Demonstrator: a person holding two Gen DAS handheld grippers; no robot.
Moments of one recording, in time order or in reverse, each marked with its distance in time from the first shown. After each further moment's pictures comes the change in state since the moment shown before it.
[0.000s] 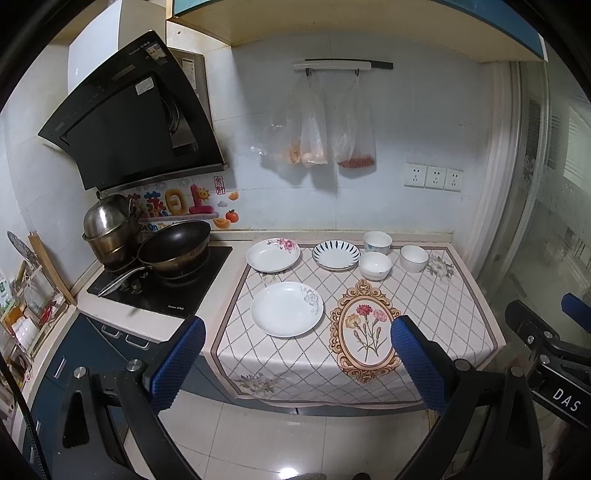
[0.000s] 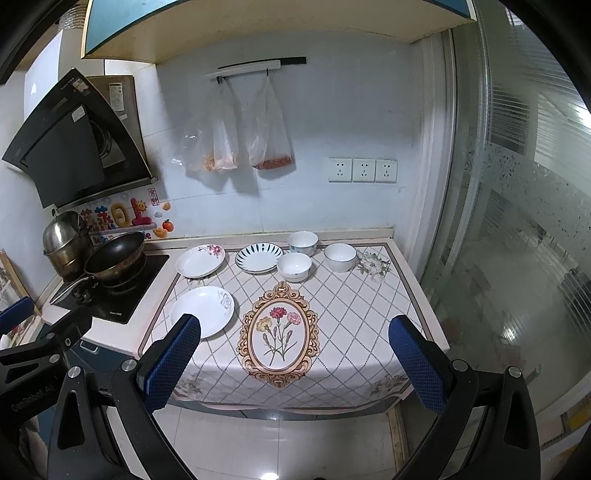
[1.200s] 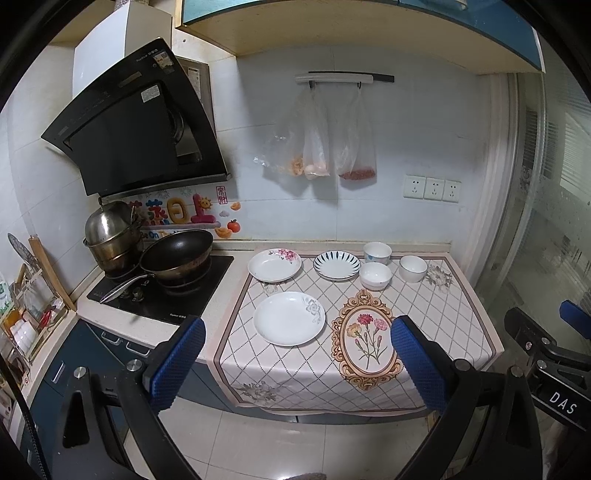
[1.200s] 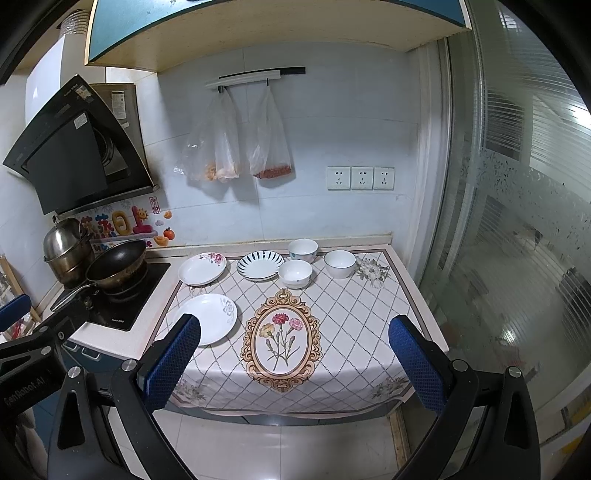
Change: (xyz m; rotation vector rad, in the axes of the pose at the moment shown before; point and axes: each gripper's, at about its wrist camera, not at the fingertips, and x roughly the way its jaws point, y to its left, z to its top) left arm -0.010 0.004 0.002 -0.005 -0.039 -0.001; right arm -0.014 0.003 -0.004 0.006 -0.029 -0.003
